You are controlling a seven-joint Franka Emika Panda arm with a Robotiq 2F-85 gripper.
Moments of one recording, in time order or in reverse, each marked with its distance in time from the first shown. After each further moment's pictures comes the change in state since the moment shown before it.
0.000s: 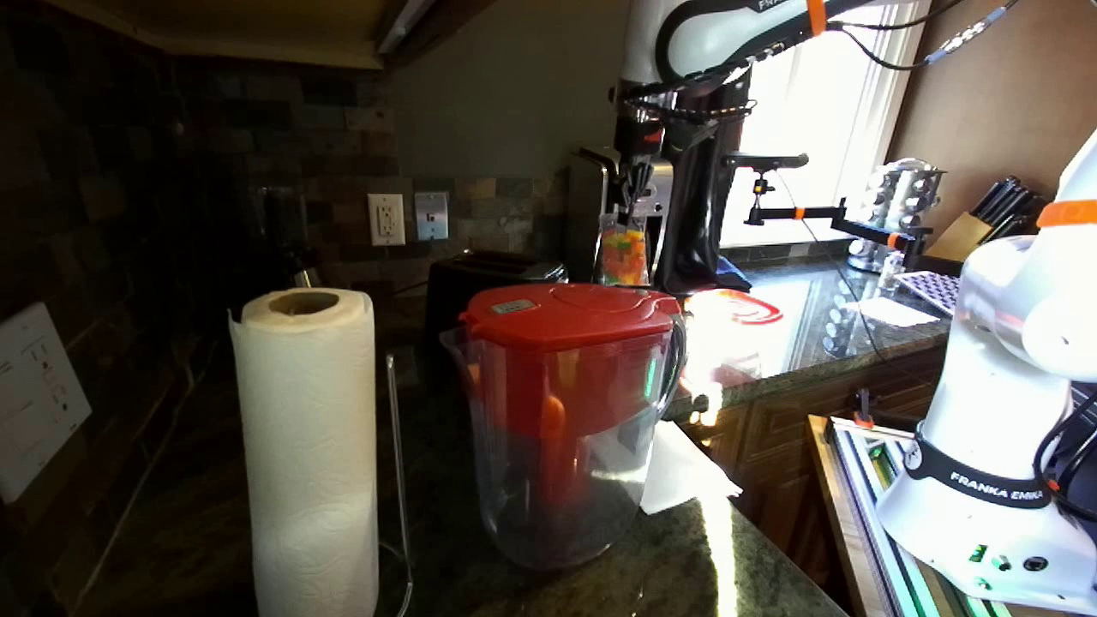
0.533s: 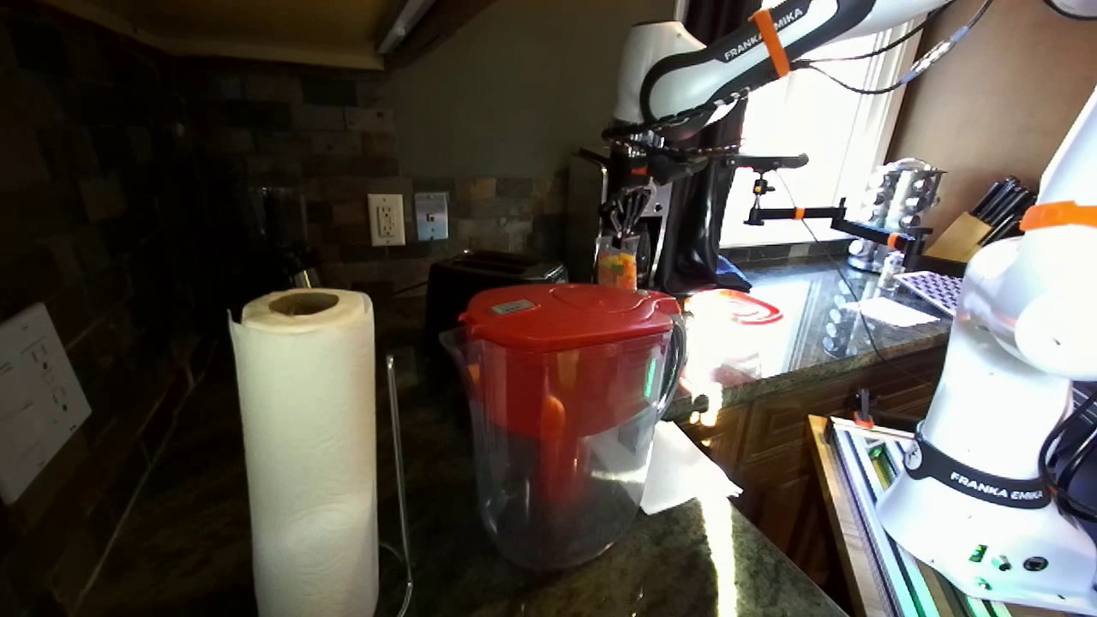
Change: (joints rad) arm -0.042 0.114 -0.029 -0.017 0.007 0.136 0.114
